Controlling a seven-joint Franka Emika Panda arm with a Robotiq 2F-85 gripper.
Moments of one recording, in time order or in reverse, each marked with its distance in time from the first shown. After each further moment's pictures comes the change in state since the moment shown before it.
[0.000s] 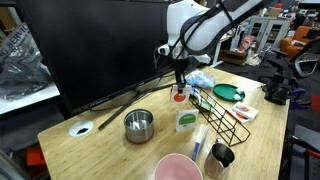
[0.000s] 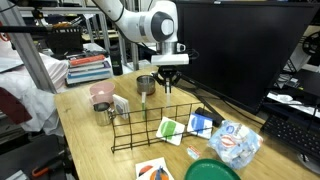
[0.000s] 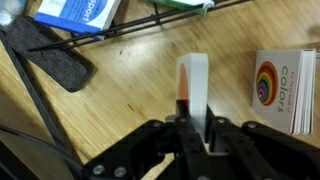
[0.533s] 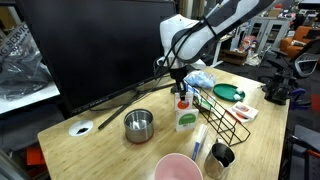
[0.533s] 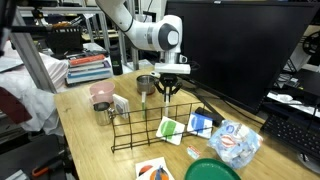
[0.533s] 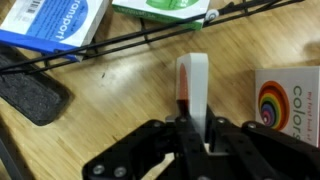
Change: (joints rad) arm -0.003 0.135 0.003 0.131 0.000 -0.147 -0.001
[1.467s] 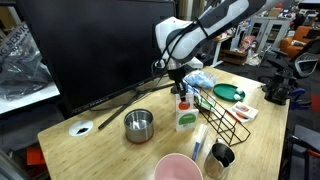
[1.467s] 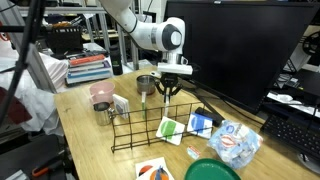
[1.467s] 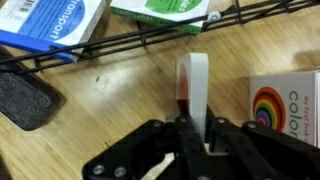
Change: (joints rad) arm 0.002 0.060 0.004 0.098 0.009 -0.112 -0.045
